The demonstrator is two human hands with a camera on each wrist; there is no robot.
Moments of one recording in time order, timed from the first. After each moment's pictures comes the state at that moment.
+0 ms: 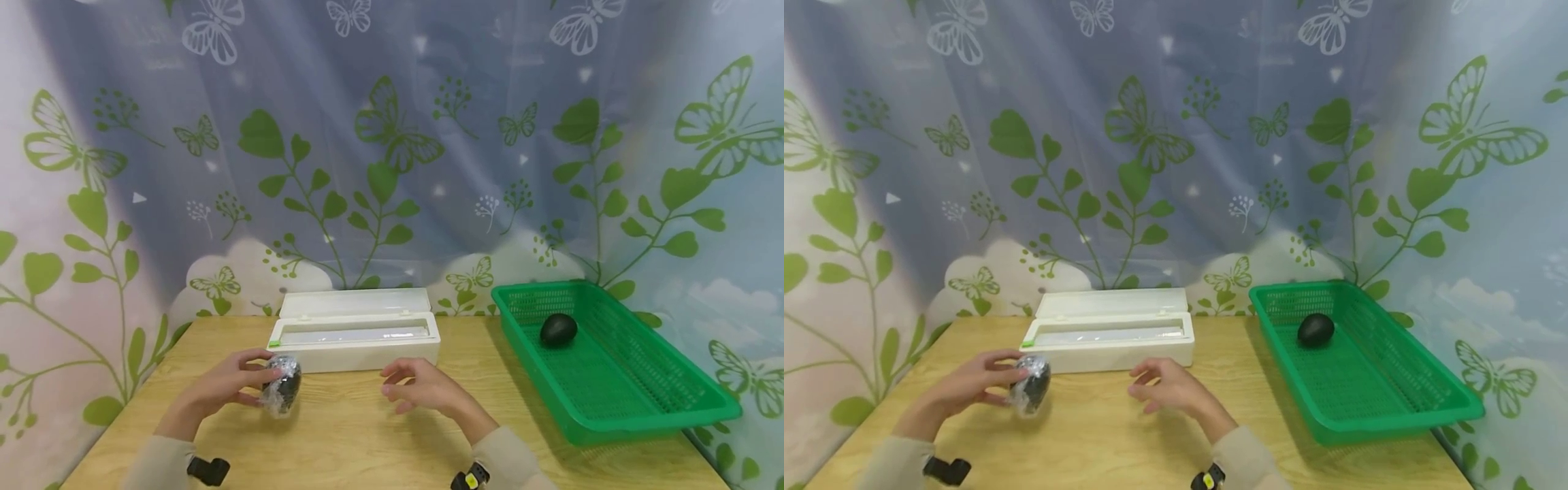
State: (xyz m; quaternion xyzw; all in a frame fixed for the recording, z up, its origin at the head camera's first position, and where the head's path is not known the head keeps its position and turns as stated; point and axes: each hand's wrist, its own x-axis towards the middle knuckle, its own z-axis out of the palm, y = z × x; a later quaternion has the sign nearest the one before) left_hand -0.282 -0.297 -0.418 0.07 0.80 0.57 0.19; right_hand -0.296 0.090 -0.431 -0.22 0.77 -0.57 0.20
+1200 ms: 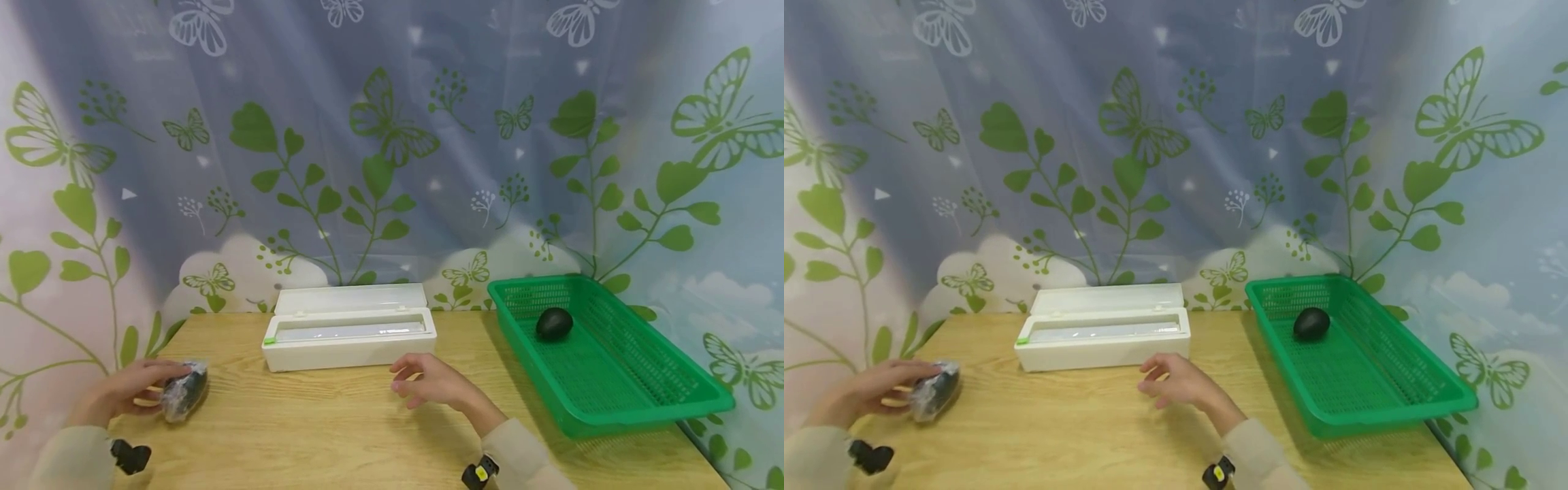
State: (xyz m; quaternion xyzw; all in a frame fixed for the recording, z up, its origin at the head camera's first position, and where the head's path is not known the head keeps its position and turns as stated) left_hand -0.296 -0.442 -0.431 -0.11 0.83 0.49 0.21; right_hand -0.300 0.111 -0.431 -0.22 0.80 -0.53 0.20
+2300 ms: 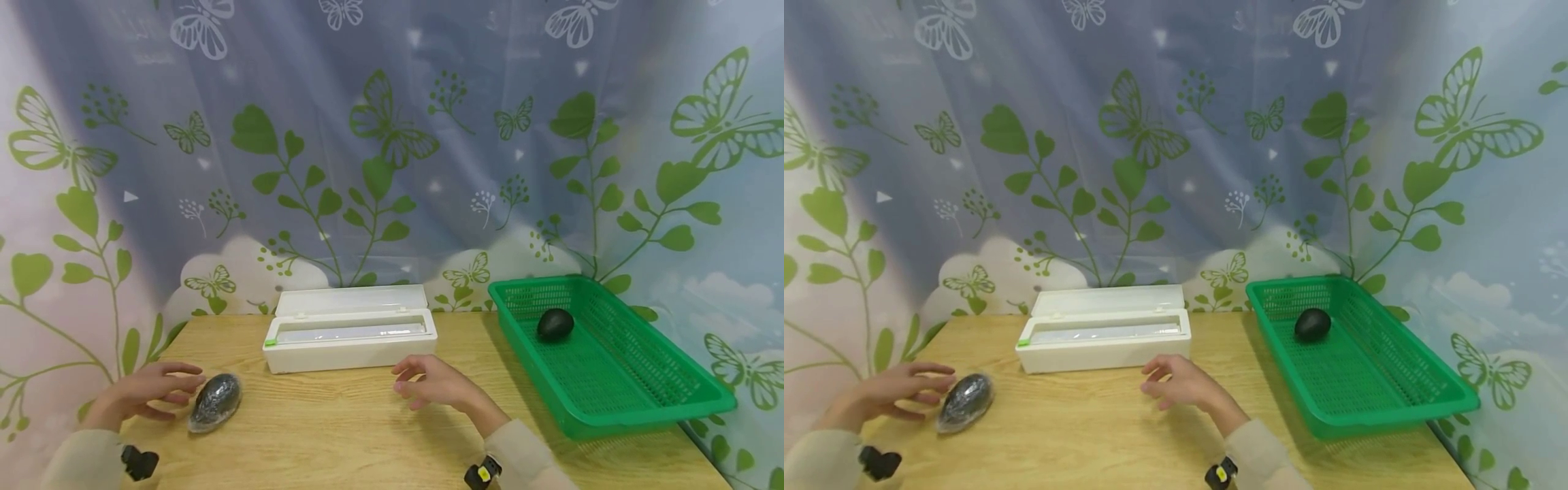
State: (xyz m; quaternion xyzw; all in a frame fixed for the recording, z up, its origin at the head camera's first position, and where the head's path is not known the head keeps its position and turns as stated) left_hand -0.295 -0.426 -0.432 -0.06 0.86 0.46 0.22; right_hand -0.299 0.115 -0.429 -0.22 0.79 -0.53 0.20
